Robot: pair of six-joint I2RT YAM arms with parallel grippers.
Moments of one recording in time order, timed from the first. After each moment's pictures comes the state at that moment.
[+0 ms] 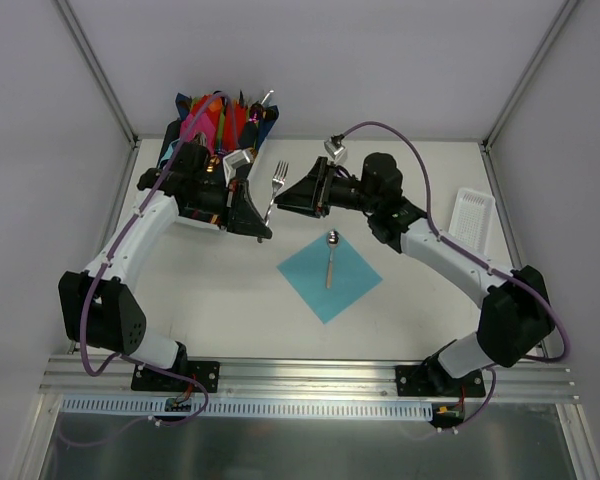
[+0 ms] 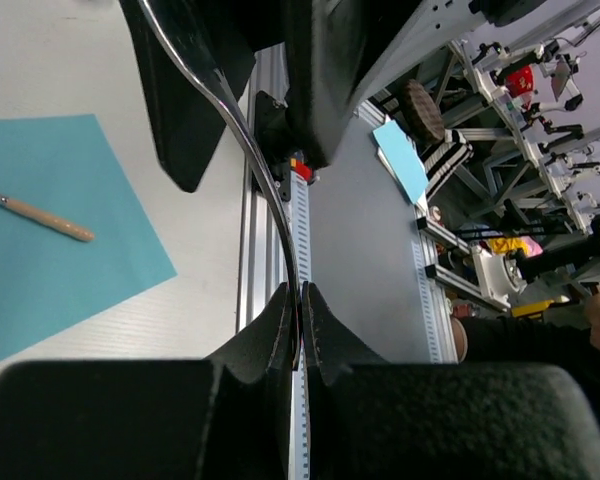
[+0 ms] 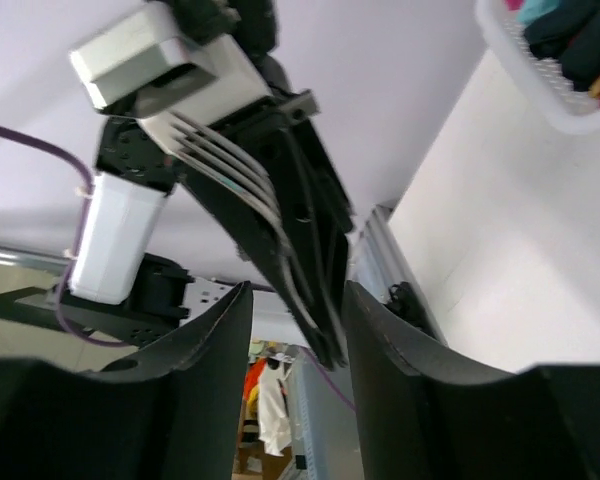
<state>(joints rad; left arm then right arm) -0.22 1.48 1.34 -0.91 1.46 0.27 0.64 1.51 1.16 0.33 -0.72 1.17</state>
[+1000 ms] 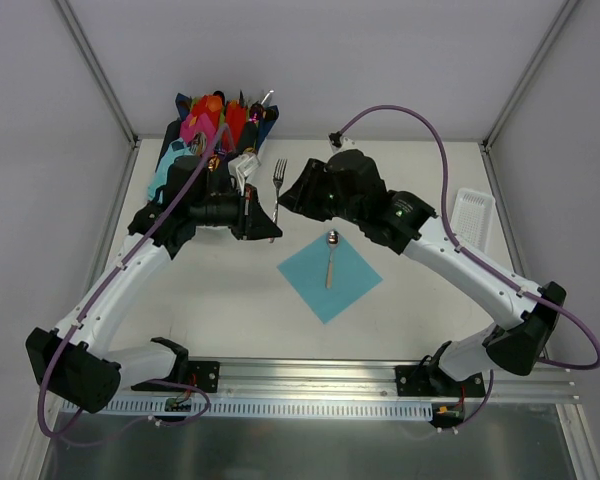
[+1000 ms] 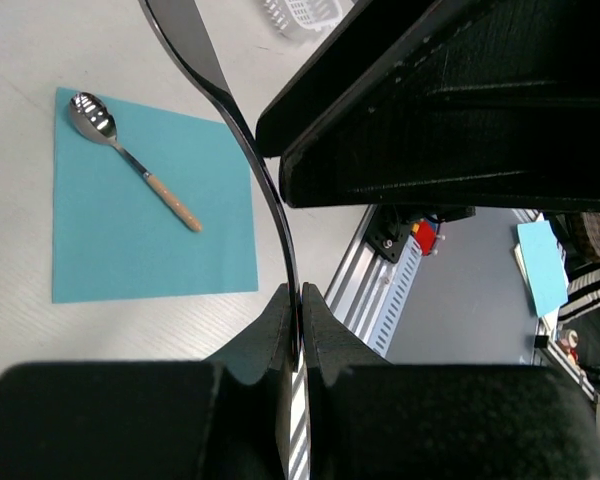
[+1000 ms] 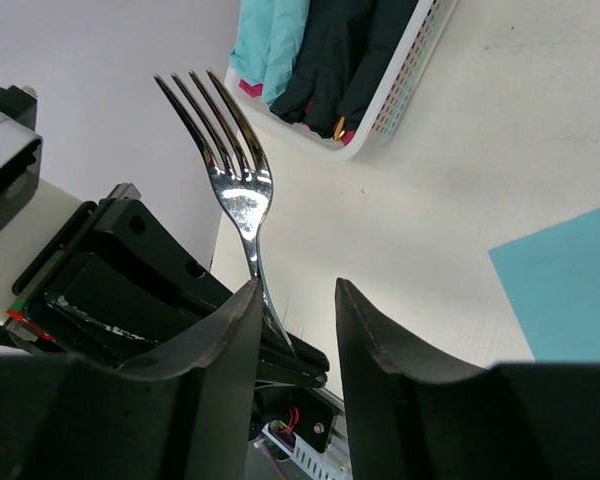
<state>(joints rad) -0.40 1.18 1.16 -0.49 0.84 -0.29 0.89 1.46 1.55 -0.53 0.10 0.89</state>
